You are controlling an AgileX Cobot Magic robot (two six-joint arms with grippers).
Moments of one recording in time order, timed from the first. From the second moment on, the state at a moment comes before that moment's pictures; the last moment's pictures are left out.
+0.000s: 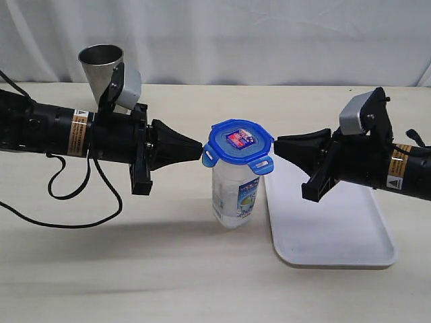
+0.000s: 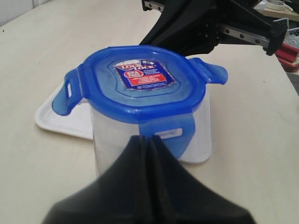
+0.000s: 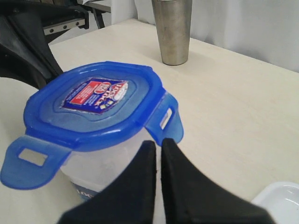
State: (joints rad) left arm -0.27 1.89 -0.93 1.48 -1.05 -0.86; right arm 0.01 1.71 -0.61 -1.15 -0.98 0.62
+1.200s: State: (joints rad) left arm -0.28 1.94 -0.93 1.37 -1.04 -0.75; right arm 0.01 1.71 -0.61 -1.15 -0.98 0.62
